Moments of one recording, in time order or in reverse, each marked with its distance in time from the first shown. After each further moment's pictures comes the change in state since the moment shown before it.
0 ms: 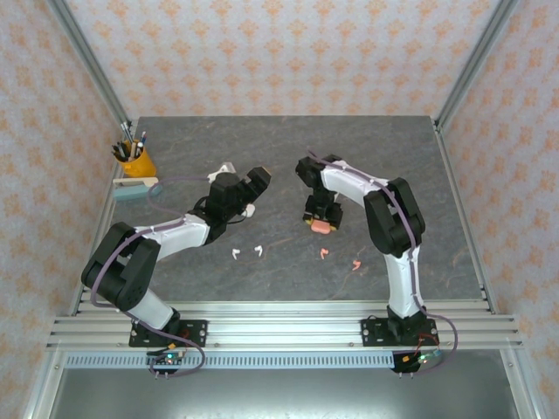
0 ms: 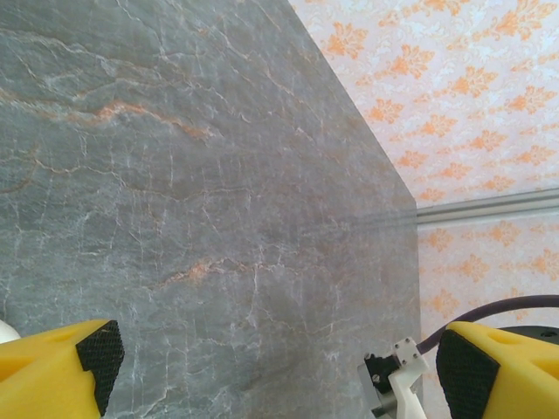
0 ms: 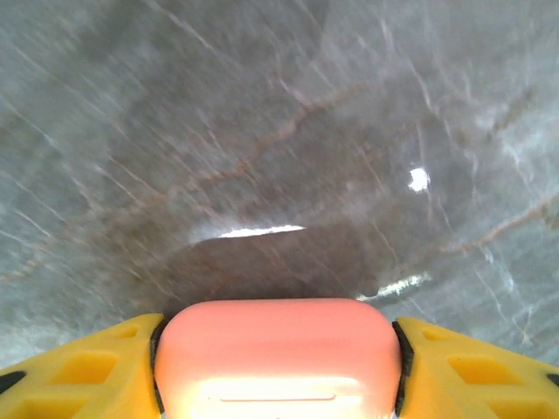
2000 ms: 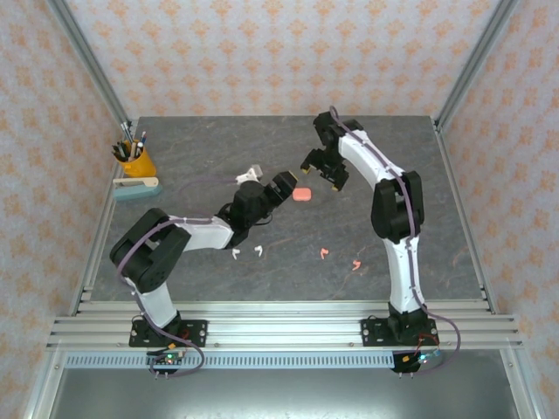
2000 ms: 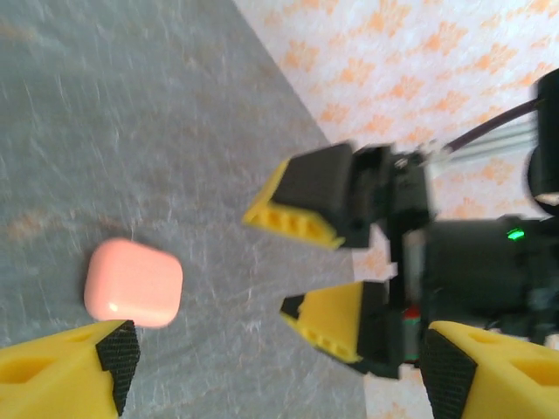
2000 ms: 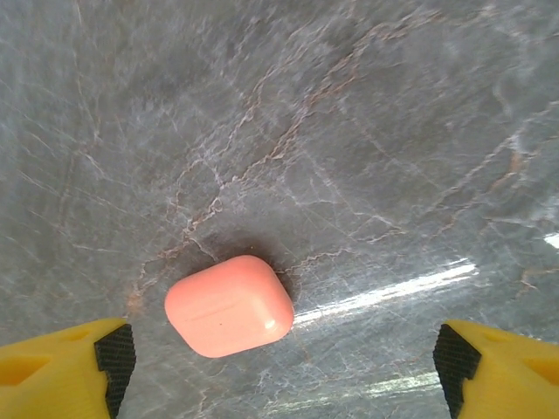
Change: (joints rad) left arm -0.137 0.171 0.051 0.278 -0.033 -0.045; right arm -0.153 0.164 0.484 -0.028 -0.092 -0.018
